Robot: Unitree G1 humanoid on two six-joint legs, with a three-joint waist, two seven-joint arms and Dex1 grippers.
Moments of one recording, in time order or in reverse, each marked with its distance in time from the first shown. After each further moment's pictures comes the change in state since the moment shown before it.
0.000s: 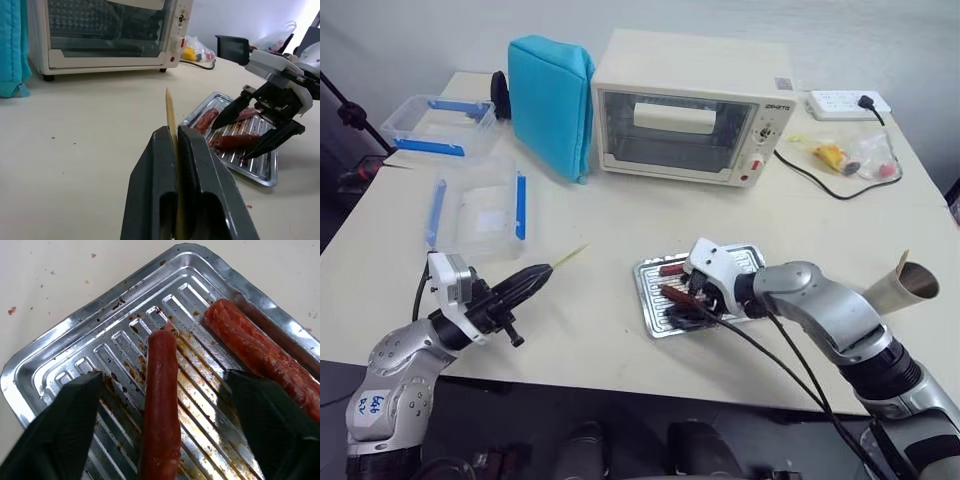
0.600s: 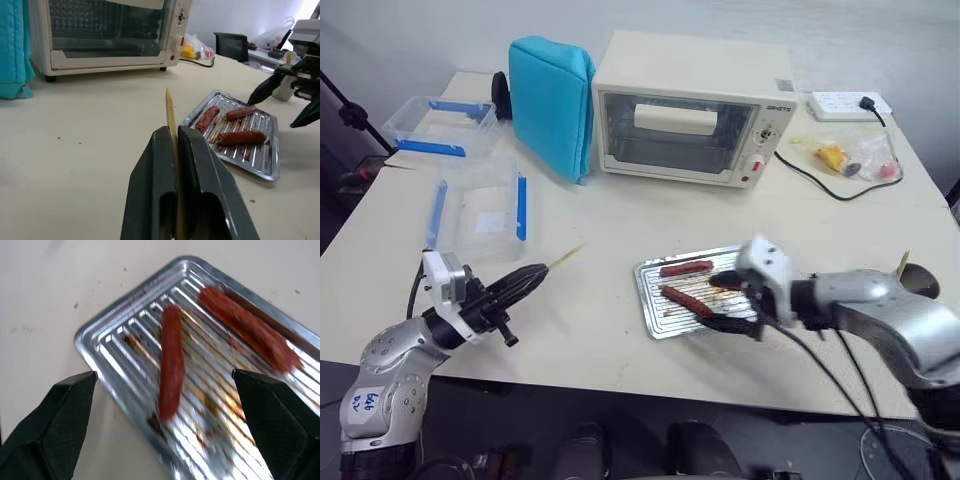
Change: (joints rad) left arm -0.011 0.026 0.009 0.028 0.001 -0.010 -0.032; right arm 0.138 -0.128 -0.192 -0.143 0.224 0.010 0.047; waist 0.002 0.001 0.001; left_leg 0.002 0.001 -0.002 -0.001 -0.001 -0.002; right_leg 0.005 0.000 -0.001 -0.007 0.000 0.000
